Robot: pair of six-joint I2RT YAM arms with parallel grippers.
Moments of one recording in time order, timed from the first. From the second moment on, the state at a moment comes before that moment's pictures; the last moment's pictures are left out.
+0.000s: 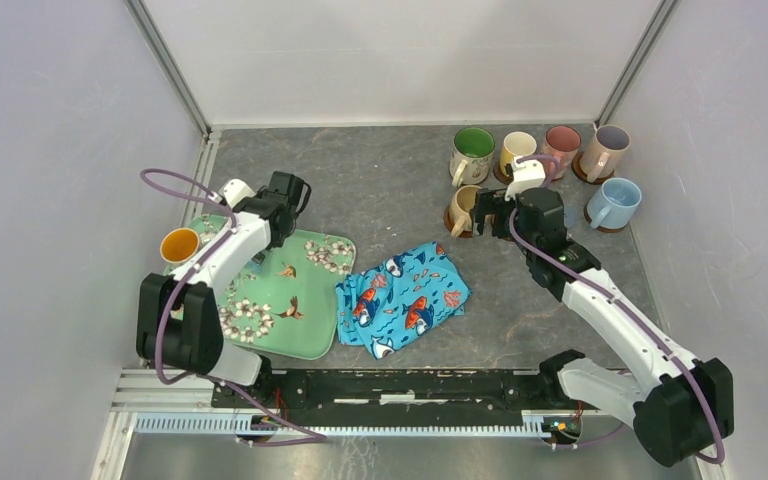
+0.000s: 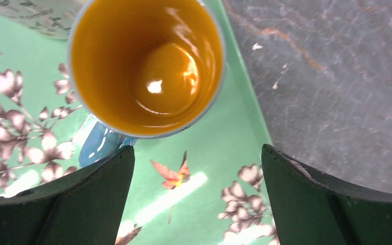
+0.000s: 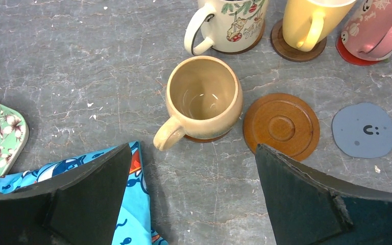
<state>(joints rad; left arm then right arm) -0.25 1.48 1.06 -0.74 -0.73 -1.16 0.40 1.04 0.77 -0.12 0.16 0.16</state>
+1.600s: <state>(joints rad) -0.07 1.22 0.81 -0.54 -0.41 -0.56 0.43 0.98 0.66 -0.02 0.21 0.23</state>
